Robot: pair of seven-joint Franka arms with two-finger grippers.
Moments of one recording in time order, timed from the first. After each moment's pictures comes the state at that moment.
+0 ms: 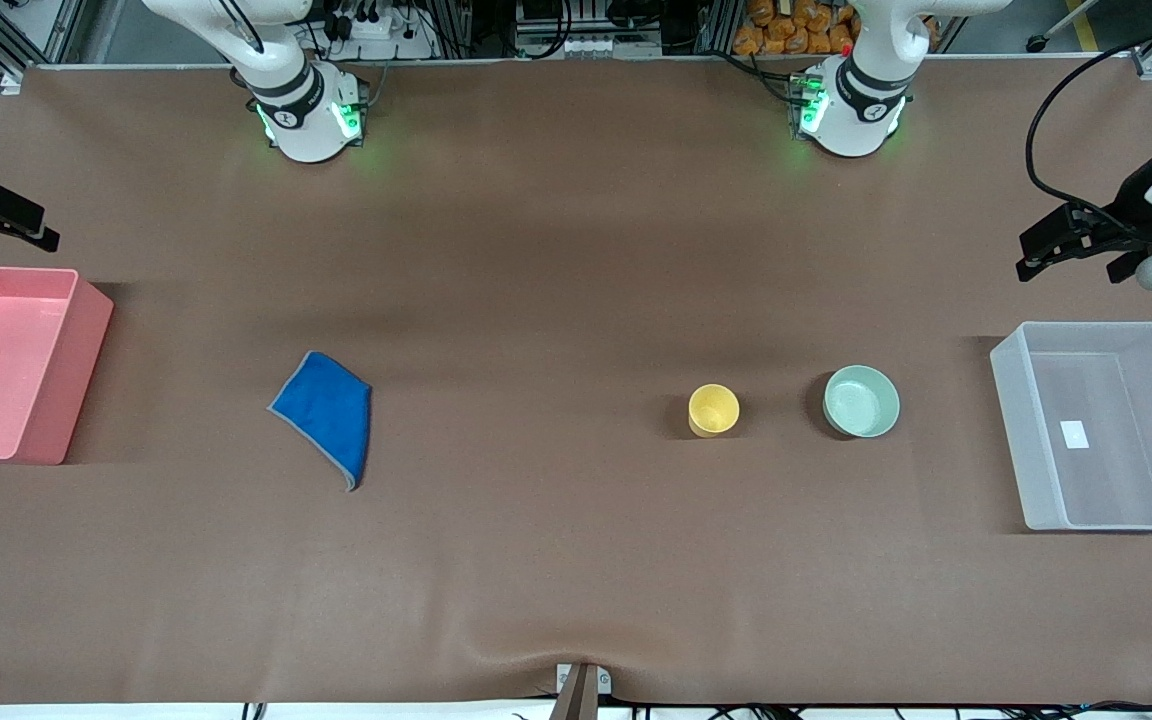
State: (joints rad) left arm -0.09 -0.03 0.03 -1.63 -0.01 1.64 -0.03; right arm -0.05 -0.01 -0.06 -1.53 0.03 1.44 -0.08
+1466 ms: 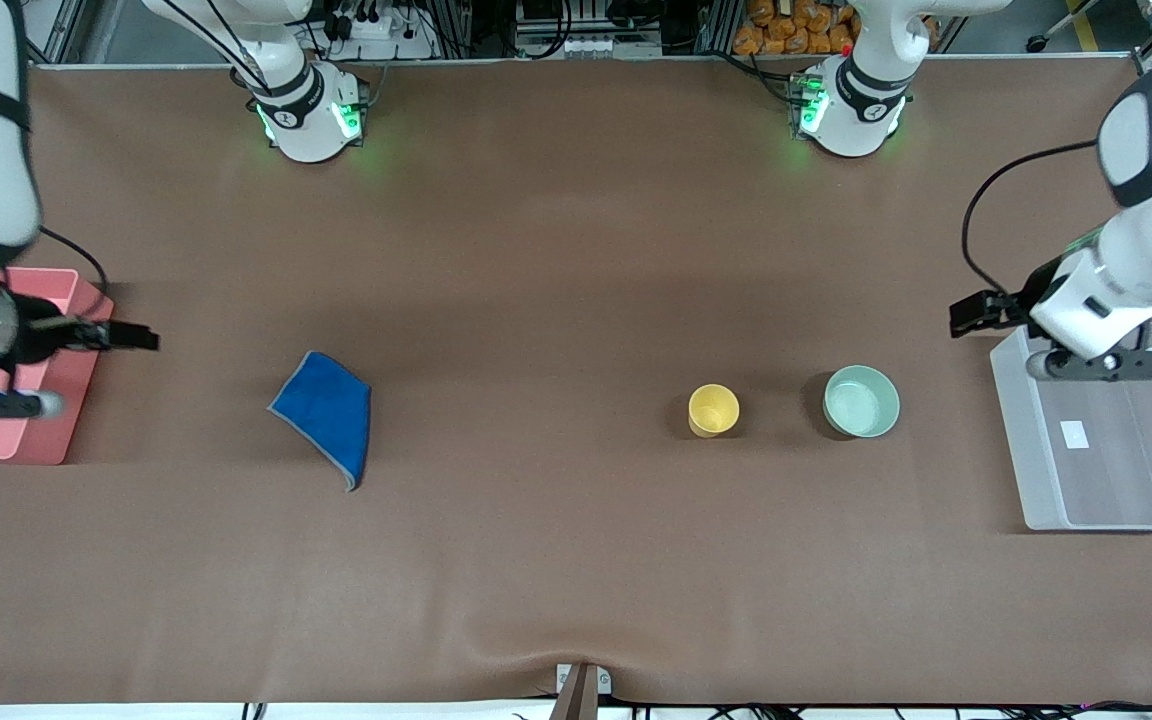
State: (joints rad) left arm -0.08 0.12 0.02 -1.77 -0.02 1.79 -0.05; right arm -0.04 0.32 -0.04 -1.54 0.07 1.59 -0.09
